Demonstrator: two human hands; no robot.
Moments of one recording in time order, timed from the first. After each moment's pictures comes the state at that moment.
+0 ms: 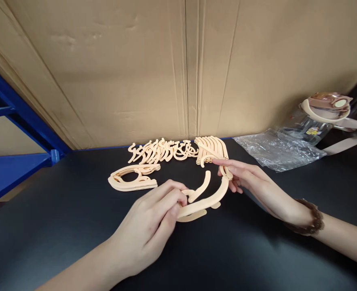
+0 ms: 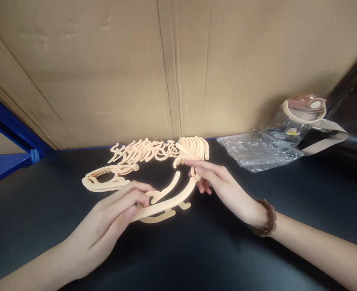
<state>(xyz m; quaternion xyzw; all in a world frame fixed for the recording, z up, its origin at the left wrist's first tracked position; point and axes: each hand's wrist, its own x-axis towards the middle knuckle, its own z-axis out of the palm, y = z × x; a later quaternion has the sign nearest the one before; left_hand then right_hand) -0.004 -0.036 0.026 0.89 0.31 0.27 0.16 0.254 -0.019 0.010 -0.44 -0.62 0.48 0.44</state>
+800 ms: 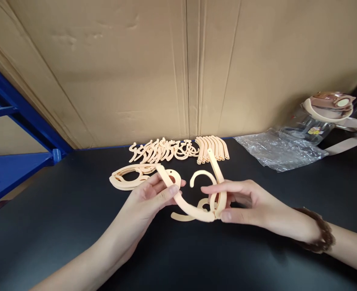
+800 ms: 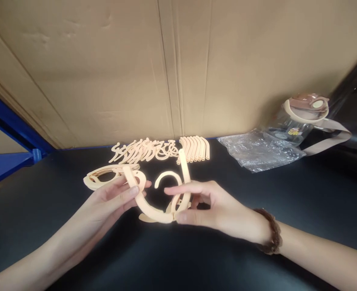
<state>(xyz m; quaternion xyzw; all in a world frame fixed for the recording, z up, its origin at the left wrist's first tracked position) 0.004 -0.030 0.032 0.57 0.43 0.40 0.57 0.243 -0.040 0.016 -0.35 -0.64 0.60 0.33</state>
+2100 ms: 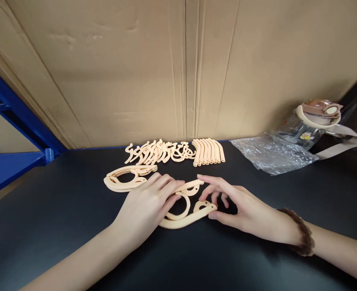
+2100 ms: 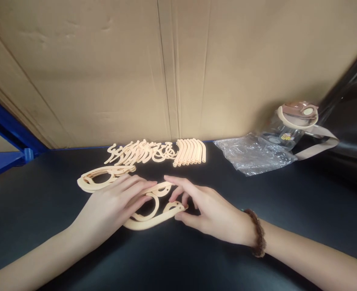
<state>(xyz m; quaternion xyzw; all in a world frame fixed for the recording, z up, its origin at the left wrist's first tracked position) -0.003 -0.009 0.010 0.91 0.37 0.19 -0.06 0.245 -0.035 0.003 -0.36 -0.83 0.34 0.26</state>
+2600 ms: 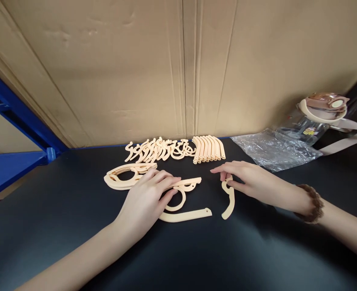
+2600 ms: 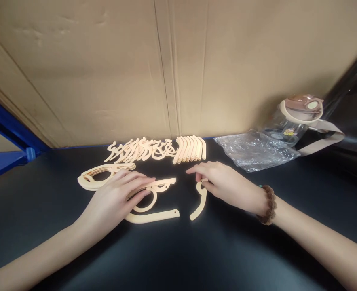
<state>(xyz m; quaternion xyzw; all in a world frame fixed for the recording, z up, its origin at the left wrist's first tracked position) -0.002 0.000 0.001 0.89 0.41 0.20 -0.04 0.286 0.002 0.011 -0.46 -0.87 0.13 0.16</state>
